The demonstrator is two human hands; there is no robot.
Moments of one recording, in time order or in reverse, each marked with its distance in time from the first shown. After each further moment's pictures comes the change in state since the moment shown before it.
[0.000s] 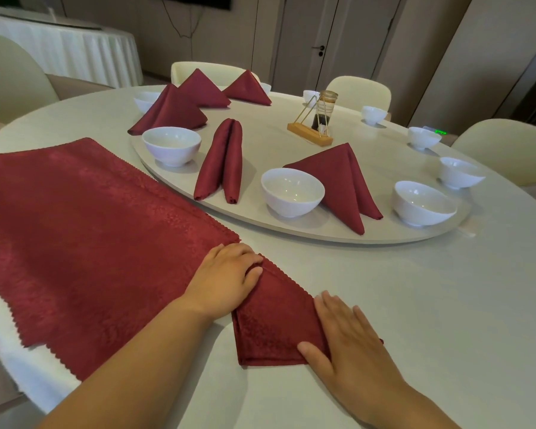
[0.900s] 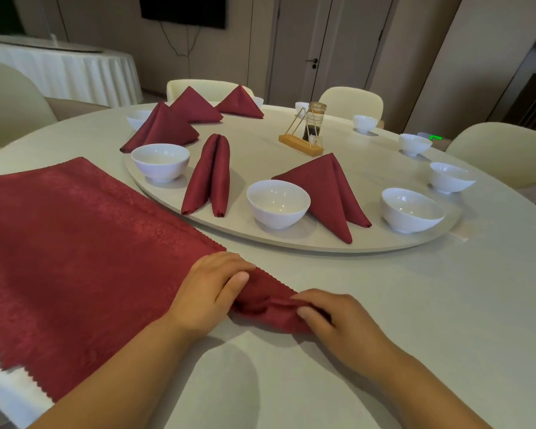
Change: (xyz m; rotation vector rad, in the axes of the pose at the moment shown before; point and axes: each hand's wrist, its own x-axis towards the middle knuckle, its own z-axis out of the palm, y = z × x) left_hand -0.009 0.011 -0.010 -0.284 0.327 0.229; right_hand 0.030 0.019 -0.030 0.642 0.115 -0.172
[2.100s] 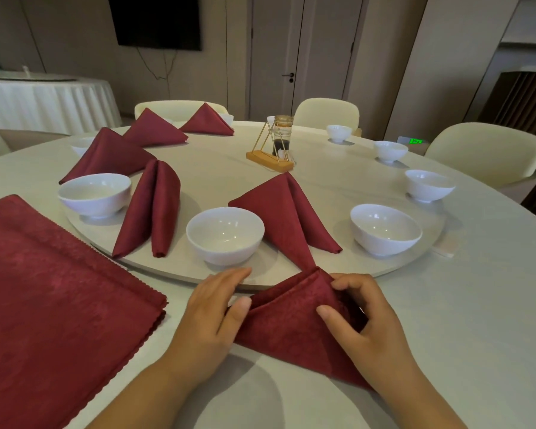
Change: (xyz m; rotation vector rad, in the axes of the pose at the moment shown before) left_hand 0.057 0.015 0.075 -0.167 0.045 -0.161; right_hand 0.014 0.064 -0.054 0.315 0.506 0.041
